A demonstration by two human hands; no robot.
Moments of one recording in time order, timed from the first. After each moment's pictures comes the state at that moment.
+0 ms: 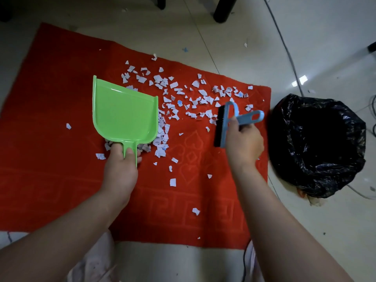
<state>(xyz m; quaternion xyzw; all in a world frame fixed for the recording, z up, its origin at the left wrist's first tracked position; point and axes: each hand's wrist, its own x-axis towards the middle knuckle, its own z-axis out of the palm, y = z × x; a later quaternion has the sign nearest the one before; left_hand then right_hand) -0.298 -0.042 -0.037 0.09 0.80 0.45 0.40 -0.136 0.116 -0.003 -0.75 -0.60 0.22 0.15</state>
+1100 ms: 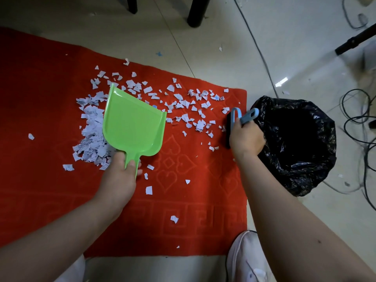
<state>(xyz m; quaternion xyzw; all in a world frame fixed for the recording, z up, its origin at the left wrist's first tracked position) -0.256 -0.017 -0.029 0.16 0.78 0.39 0.47 -0.078 0.178 -0.009 -0.78 -0.60 0.14 0.06</state>
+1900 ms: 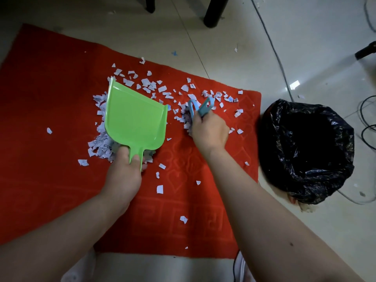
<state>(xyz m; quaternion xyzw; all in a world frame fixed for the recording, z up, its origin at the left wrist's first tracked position) -0.271 -0.019 -0.031 0.13 0.79 0.40 0.45 -0.170 0.145 -0.019 -0.65 -0.73 0.21 0.02</state>
